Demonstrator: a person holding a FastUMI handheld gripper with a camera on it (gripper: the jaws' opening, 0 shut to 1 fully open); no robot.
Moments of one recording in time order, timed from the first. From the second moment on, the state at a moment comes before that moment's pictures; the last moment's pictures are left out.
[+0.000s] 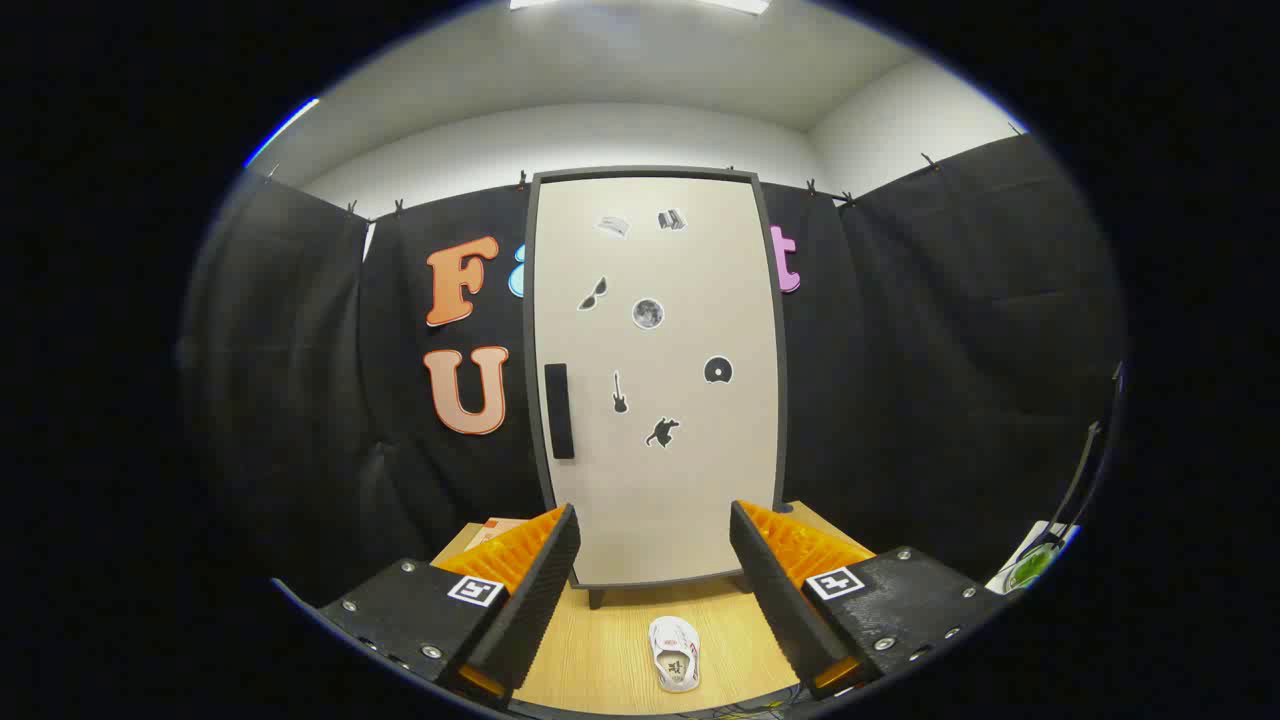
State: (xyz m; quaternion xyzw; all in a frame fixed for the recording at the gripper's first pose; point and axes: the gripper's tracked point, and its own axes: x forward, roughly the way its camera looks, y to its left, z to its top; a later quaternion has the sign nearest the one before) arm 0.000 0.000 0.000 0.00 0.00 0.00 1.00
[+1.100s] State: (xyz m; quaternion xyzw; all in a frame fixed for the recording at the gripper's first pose) arm 0.017 0.008 -0.012 0.00 0.02 0.01 1.00
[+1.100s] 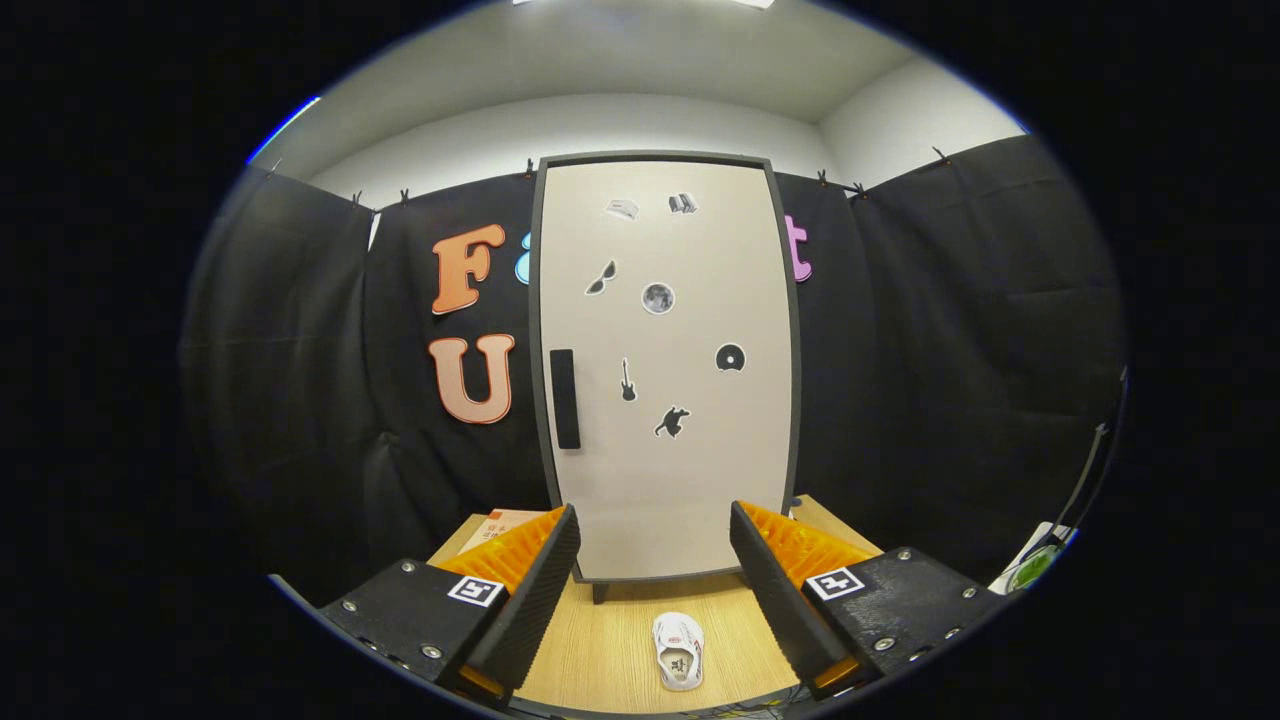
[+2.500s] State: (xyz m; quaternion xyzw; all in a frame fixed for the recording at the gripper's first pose) arm 0.247 0.131 0.002 -0.03 0.01 0.06 1.00
